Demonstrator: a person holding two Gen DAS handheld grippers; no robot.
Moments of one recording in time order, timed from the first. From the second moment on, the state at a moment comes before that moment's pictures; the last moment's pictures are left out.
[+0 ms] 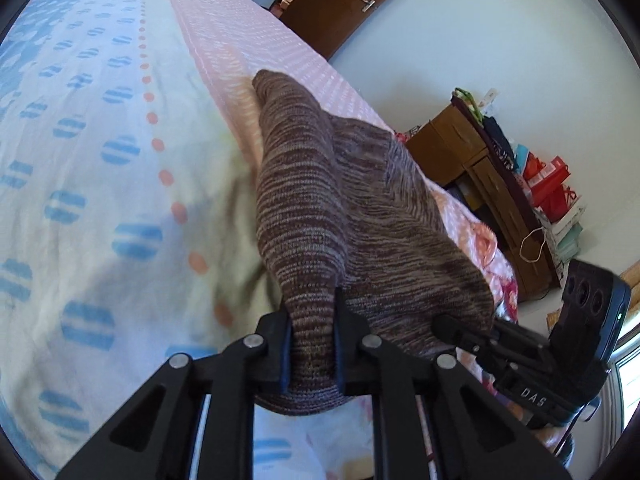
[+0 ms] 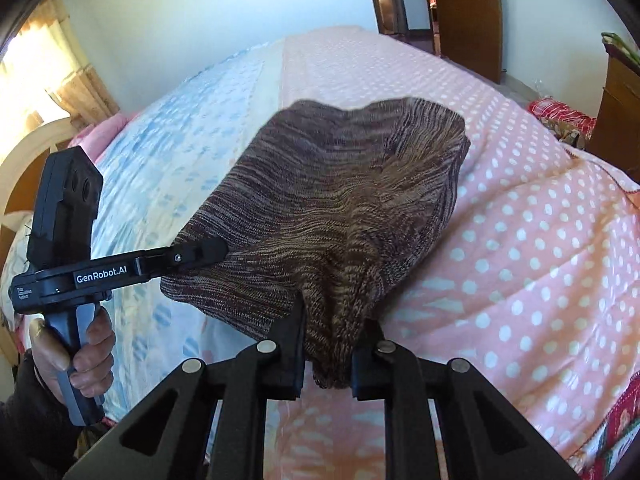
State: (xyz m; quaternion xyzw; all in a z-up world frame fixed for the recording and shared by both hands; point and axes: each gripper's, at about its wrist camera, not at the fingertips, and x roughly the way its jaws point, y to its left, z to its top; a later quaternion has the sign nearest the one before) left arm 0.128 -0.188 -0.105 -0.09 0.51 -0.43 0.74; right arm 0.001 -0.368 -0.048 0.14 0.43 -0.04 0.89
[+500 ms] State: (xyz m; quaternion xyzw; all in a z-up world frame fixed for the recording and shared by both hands) left arm 0.102 -0.177 -0.111 -0.01 0.47 -0.38 0.80; right arm -0.015 -0.344 -0.073 0.11 0.43 -0.07 0.89
